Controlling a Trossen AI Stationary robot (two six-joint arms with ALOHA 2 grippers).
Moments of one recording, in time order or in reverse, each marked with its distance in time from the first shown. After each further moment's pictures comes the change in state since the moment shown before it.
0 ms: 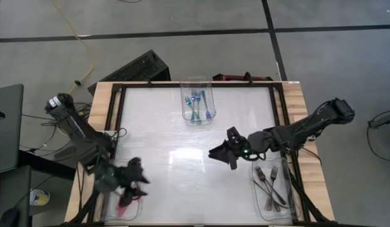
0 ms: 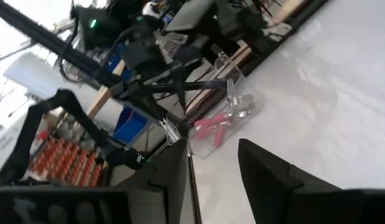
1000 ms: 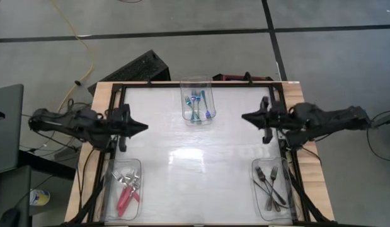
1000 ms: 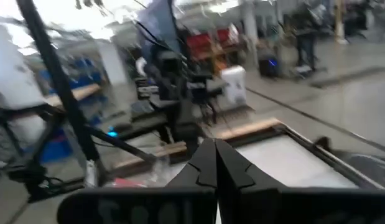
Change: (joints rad) left arm 0.683 -0.615 -0.221 0.211 0.042 0.766; right arm -0.209 -0.598 -0.121 -0.245 0.054 -0.713
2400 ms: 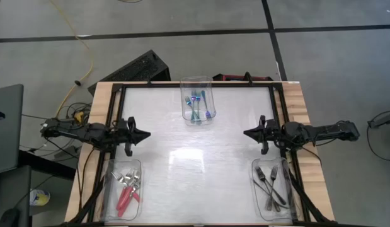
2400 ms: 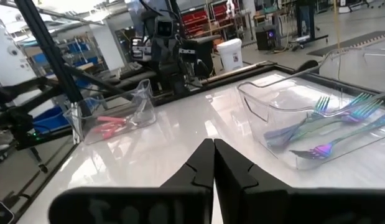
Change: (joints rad) left arm 0.000 -0.465 -0.640 0.359 -0.036 -0.181; right arm -0.039 -0.570 -0.734 0.106 -0.070 0.066
